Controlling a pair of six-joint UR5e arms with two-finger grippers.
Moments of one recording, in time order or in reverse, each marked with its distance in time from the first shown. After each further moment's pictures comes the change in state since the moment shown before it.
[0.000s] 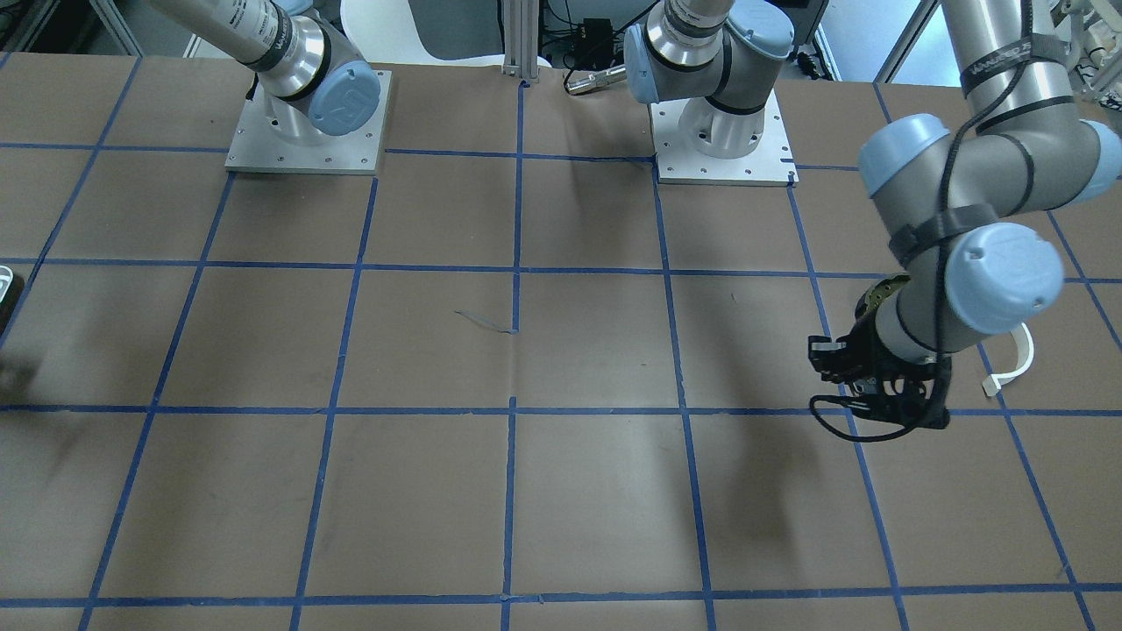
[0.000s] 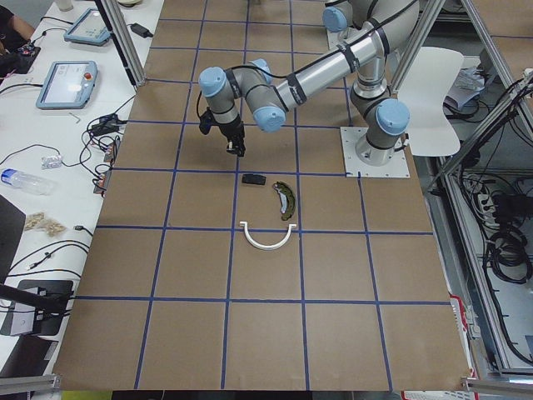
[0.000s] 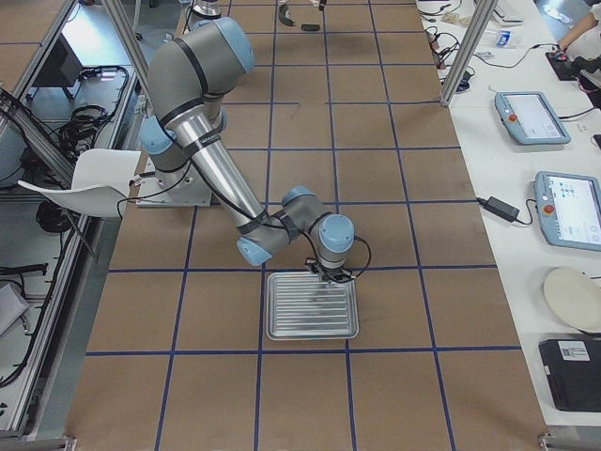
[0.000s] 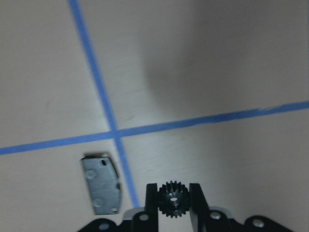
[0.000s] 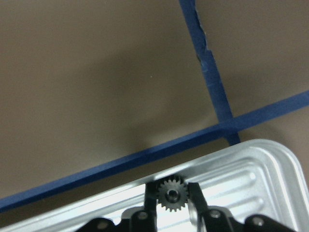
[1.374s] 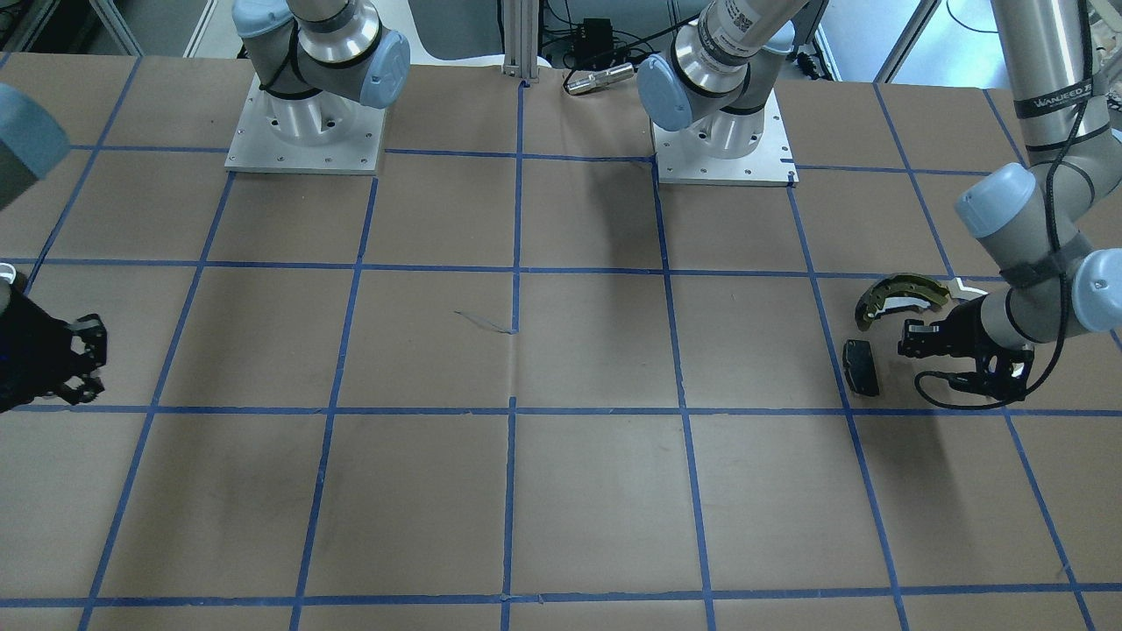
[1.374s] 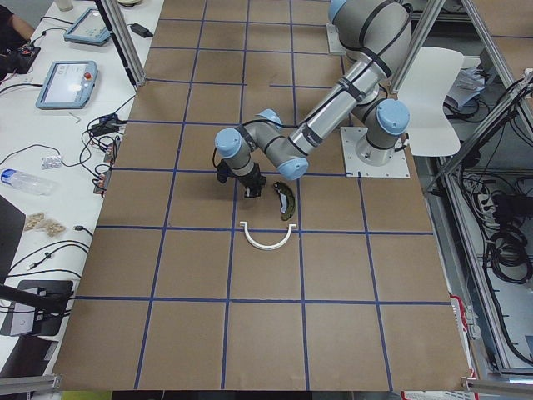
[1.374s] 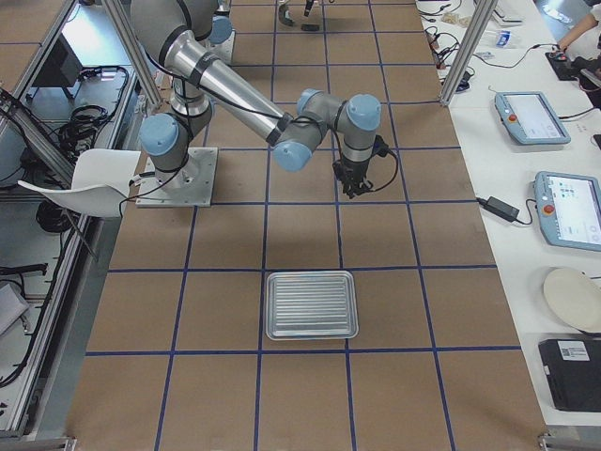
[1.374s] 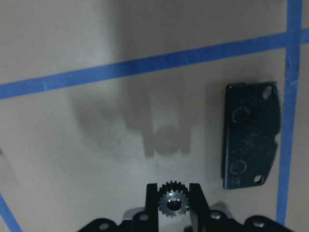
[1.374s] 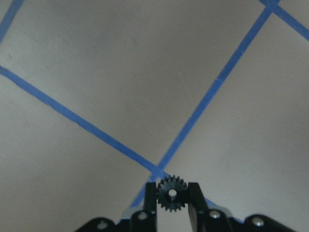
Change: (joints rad) left arm 0.188 -0.107 -0.115 0.176 0.003 0.158; right arm 0.524 -0.268 0.042 0.171 -0.025 1.194
